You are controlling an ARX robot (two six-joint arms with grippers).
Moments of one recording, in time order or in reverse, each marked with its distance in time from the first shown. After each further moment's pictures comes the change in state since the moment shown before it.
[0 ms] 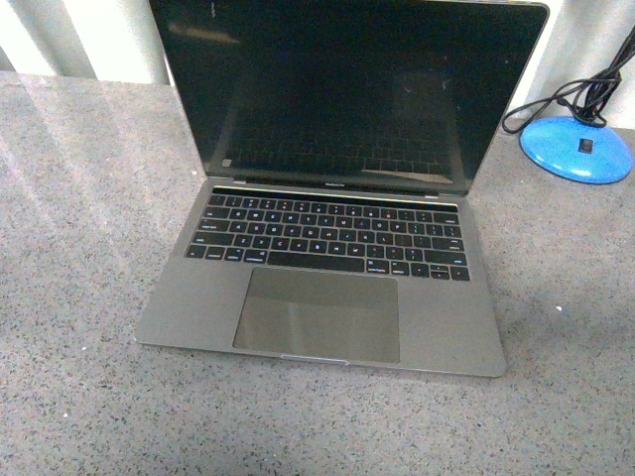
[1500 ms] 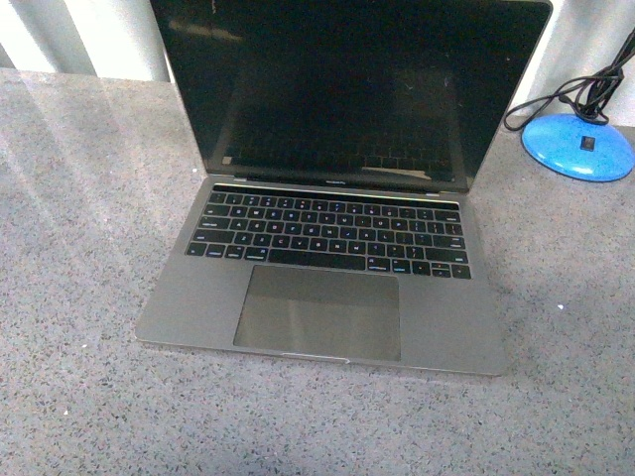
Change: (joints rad) left arm -0.117 1.598 0.792 0.647 0.114 -0.114; right arm 0.180 1.711 1.152 0.076 -0.059 -0.269
